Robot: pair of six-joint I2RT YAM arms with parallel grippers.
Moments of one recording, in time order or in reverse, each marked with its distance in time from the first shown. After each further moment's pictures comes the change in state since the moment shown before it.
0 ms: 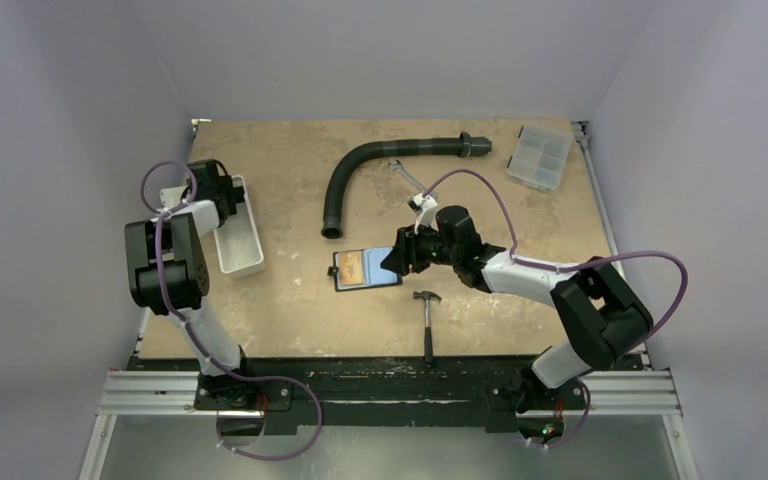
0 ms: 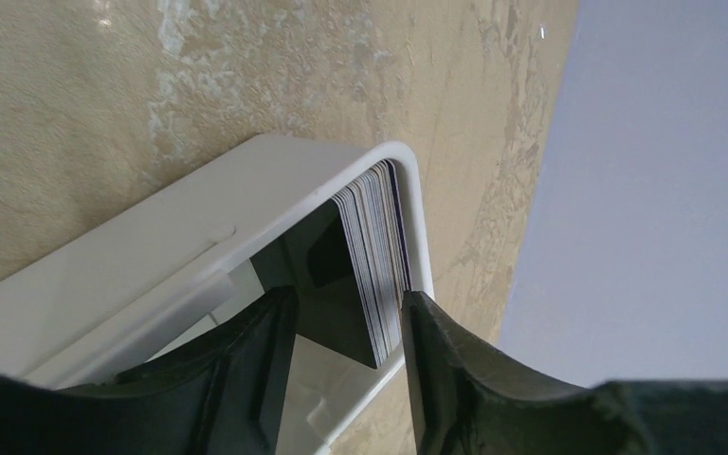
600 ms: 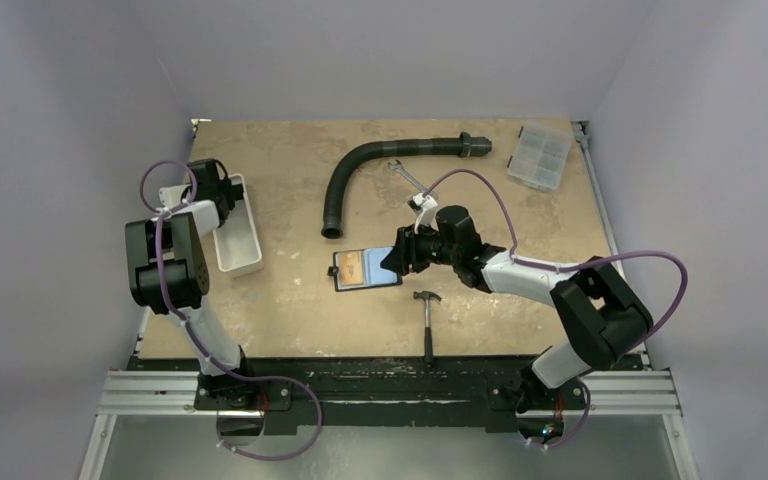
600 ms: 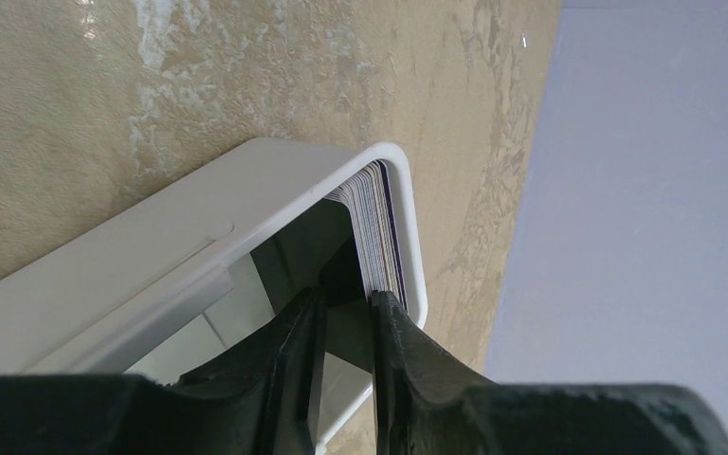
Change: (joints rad) left arm 0.002 0.009 0.000 0.034 -0.022 0.008; right arm 0.000 0.001 0.000 0.005 -0.001 0.003
